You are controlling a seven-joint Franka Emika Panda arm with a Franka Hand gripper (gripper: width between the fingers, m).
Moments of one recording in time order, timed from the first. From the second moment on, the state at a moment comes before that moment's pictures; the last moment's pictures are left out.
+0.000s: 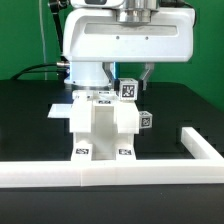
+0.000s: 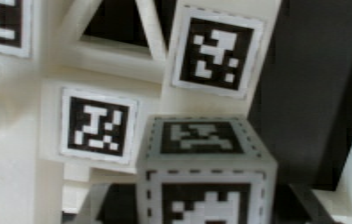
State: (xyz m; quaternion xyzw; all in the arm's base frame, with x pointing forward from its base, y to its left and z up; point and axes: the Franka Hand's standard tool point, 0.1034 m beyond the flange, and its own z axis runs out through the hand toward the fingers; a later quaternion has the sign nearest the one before) arm 0.582 0.021 0.120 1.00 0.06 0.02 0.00
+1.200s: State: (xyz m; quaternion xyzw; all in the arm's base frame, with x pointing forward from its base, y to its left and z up) arm 0.581 0.022 0.119 0.99 -0.11 0.02 0.00
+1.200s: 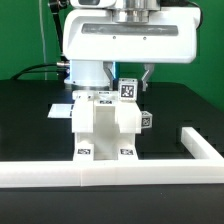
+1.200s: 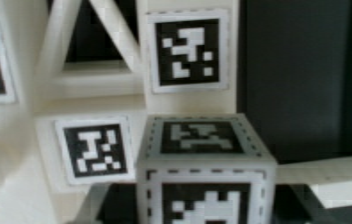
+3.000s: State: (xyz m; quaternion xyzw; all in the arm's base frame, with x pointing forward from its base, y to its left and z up) arm 0.578 0.030 0.118 0.82 -0.57 0.01 -0.02
